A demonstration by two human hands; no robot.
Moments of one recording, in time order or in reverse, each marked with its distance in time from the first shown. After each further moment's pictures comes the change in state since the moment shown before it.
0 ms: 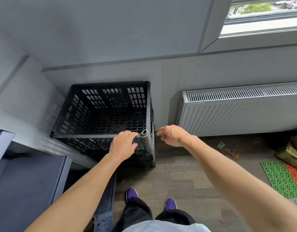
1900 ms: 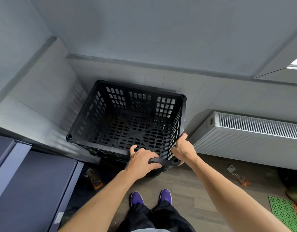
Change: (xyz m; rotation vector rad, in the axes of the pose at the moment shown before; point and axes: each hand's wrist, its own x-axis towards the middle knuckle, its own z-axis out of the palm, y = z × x) left_hand 0.048 -0.065 0.016 -0.321 -0.046 0.003; right_hand 0.125 -0.066 -0.006 0.295 0.034 0.512
